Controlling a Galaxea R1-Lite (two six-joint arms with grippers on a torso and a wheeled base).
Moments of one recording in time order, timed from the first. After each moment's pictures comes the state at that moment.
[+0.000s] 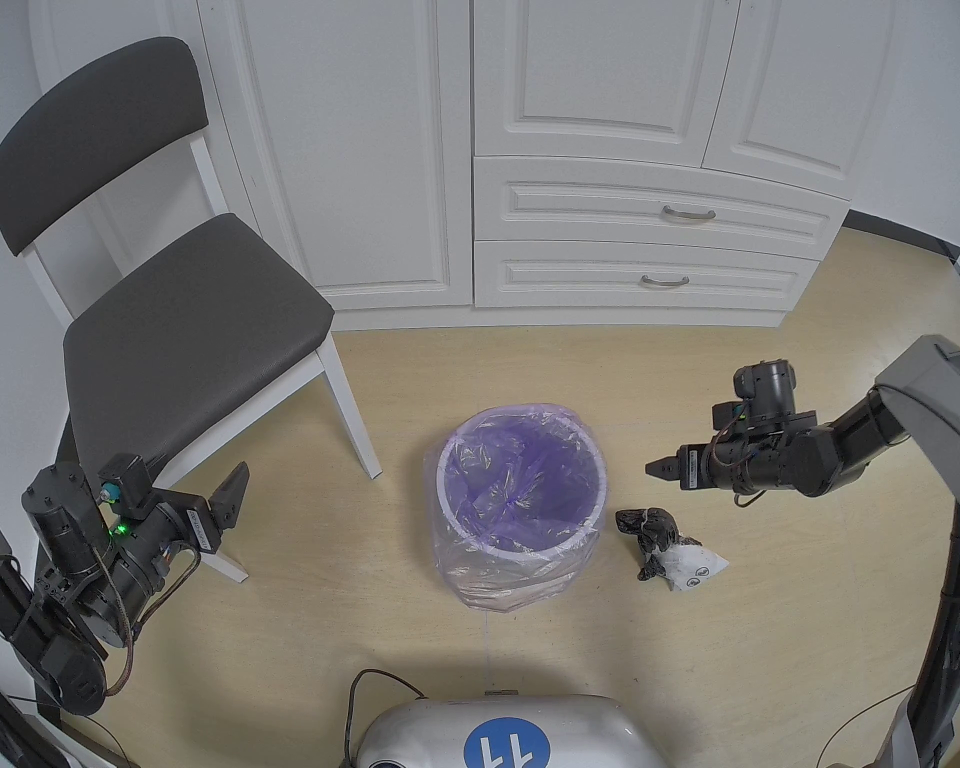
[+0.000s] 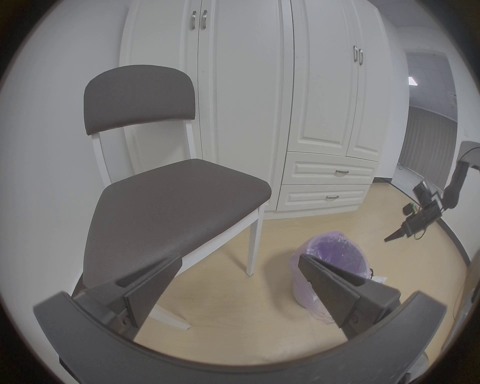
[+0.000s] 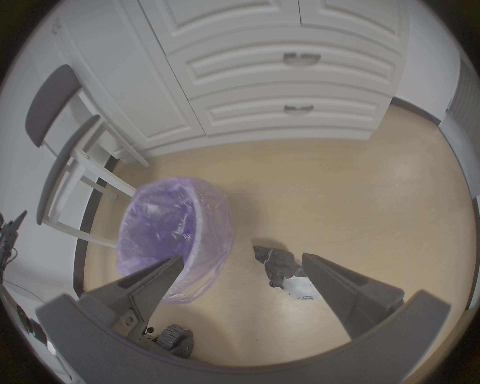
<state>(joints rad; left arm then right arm) -0.19 1.71 -0.12 -1.51 0.11 0.00 0.20 2.16 -1.14 -0.39 0.06 0.11</state>
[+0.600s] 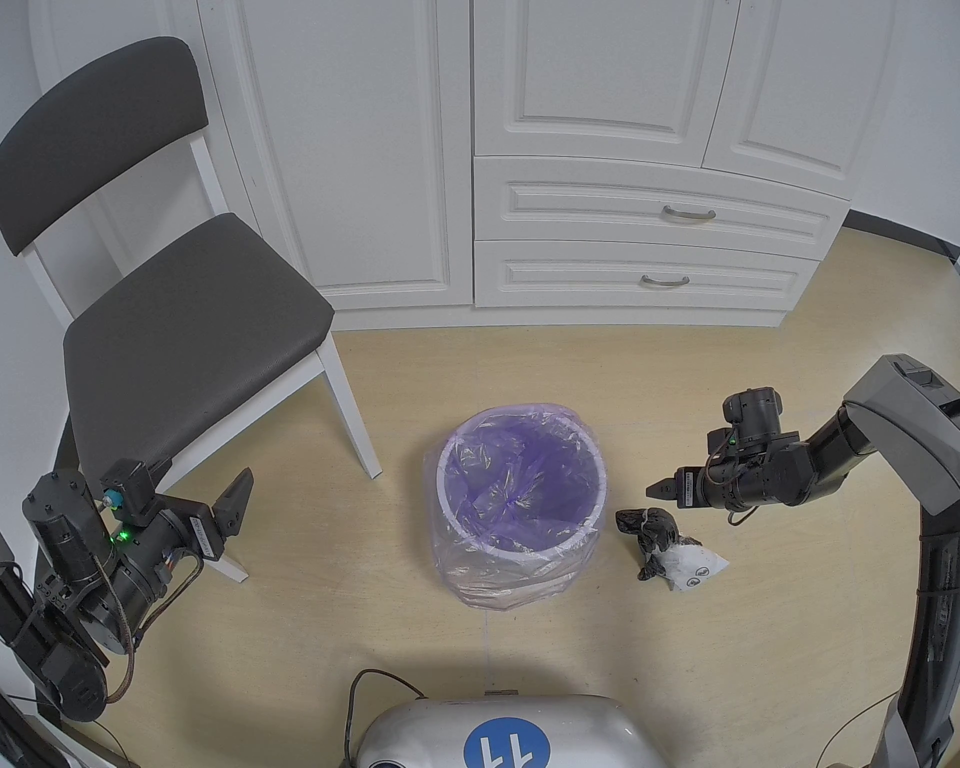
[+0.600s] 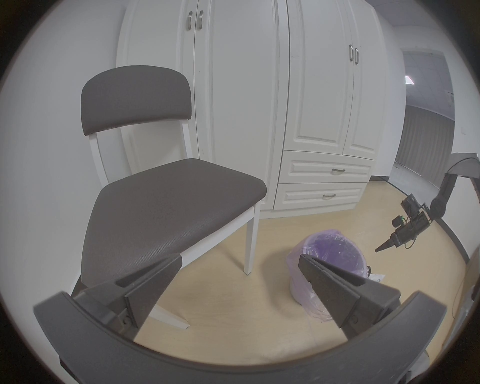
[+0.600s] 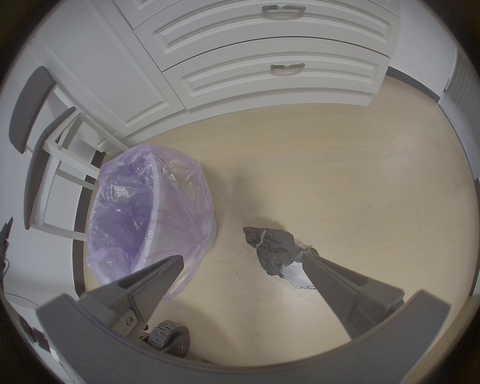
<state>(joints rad) -0.21 1.72 -0.10 -1.53 0.12 0.00 0.15 2.31 -1.22 -0.36 0.10 0.13</state>
